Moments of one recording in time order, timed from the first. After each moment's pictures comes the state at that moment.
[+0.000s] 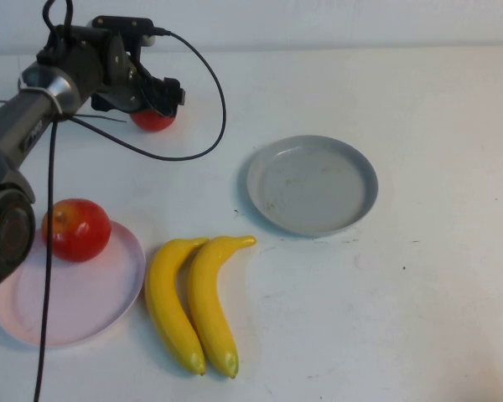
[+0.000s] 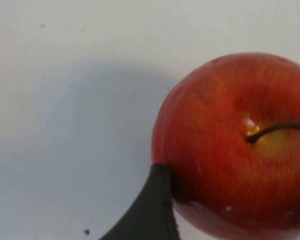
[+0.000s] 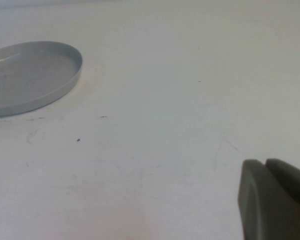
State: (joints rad) right arm 0.06 -0.01 0.02 0.02 0.35 0.08; left arm -0.24 2.40 -2.19 0.06 0.71 -0.06
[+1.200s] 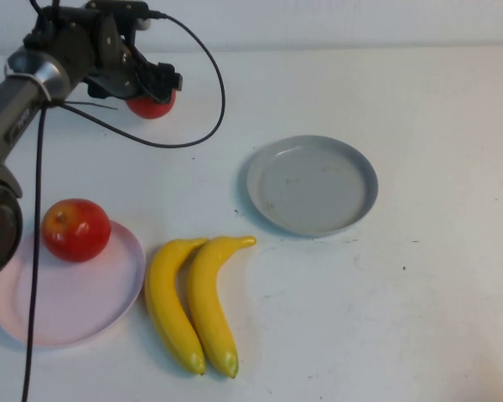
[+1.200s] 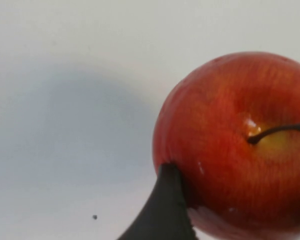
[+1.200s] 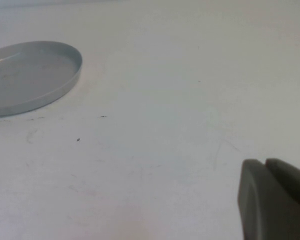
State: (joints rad) right arm 0.06 -0.01 0.02 0.02 0.35 0.08; left arm -0.24 2.35 -2.19 0.05 0.75 -0.06
